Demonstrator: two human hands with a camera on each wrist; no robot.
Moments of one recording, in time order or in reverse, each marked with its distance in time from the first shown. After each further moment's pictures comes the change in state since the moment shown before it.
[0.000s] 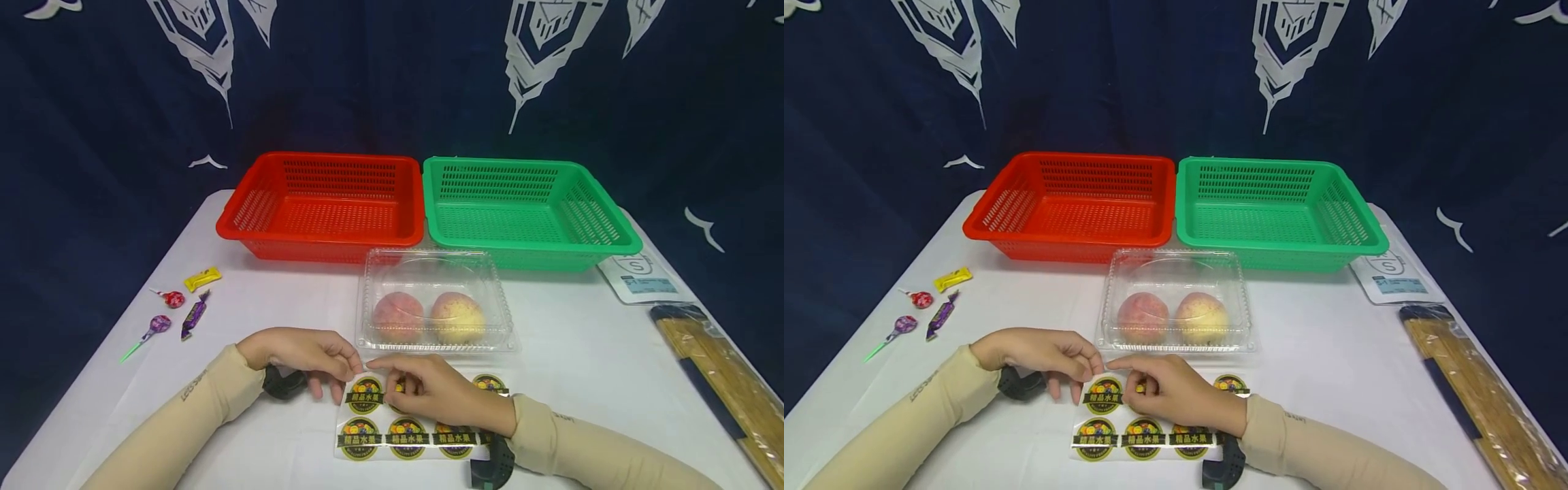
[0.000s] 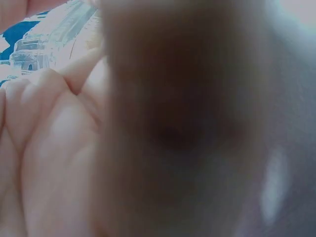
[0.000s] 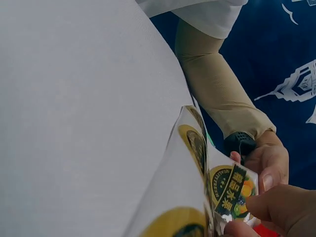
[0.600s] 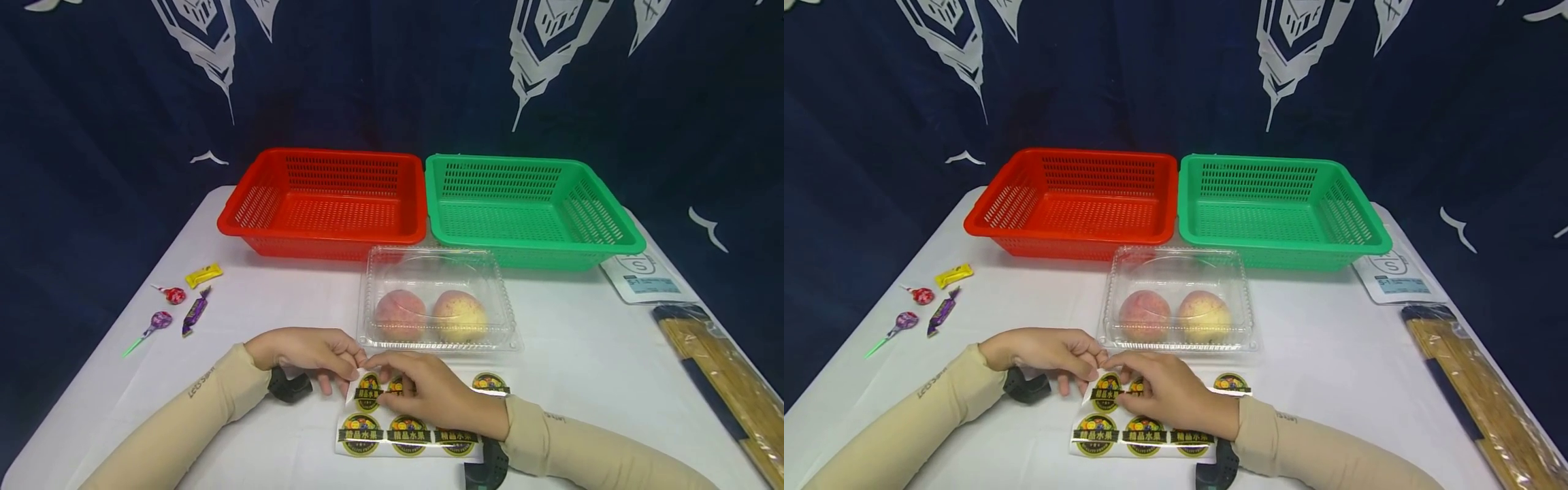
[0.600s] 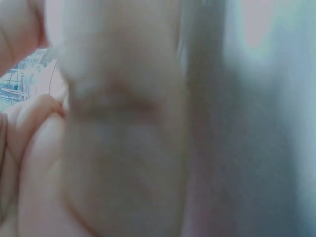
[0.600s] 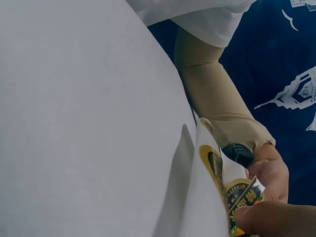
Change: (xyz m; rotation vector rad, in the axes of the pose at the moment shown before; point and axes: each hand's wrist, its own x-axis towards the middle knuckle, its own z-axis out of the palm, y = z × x) left_hand 0.007 -0.004 0.003 -0.083 0.016 0.052; right_hand 0.006 -0.008 0.011 -0.128 0.068 0.036
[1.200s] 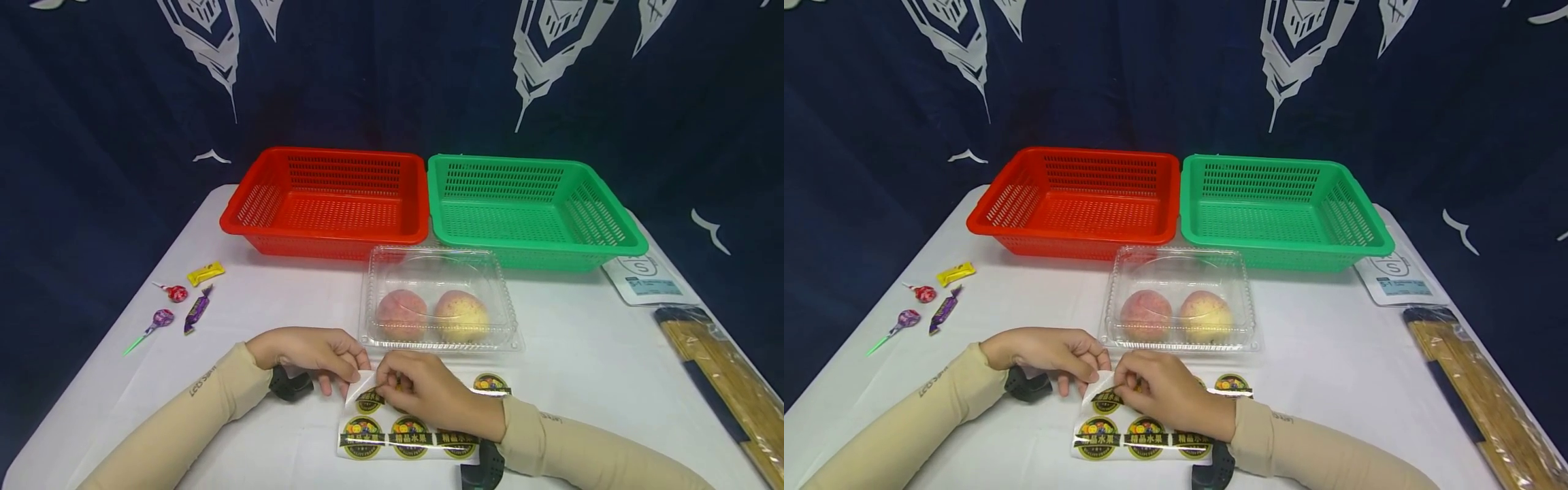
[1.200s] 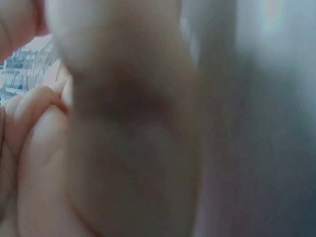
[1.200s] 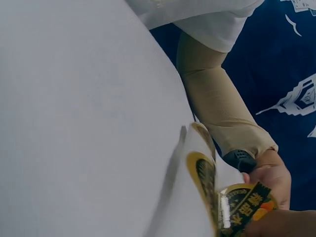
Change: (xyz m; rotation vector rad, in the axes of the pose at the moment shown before) left_hand -0.001 0.003 0.001 0.033 0.002 -0.027; right_hand 0.004 -0.002 0.004 -0.054 0.069 -0.091
